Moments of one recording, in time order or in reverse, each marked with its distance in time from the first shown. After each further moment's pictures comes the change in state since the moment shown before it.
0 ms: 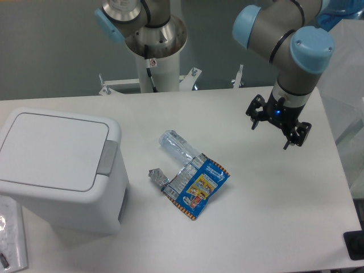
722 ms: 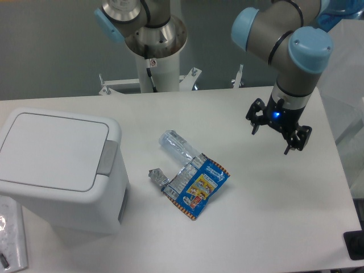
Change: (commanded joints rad) arm -0.006 0.006 -0.021 0.087 -0.199 -0.076
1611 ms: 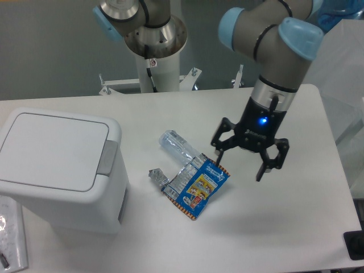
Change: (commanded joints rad) arm -0.165 0.015 0.103 0.110 -0.339 -0.634
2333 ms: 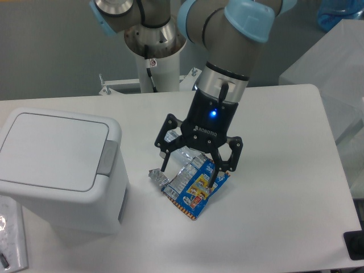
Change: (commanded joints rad) arm -0.092 0.069 -0.023 0.083 -0.002 -0.174
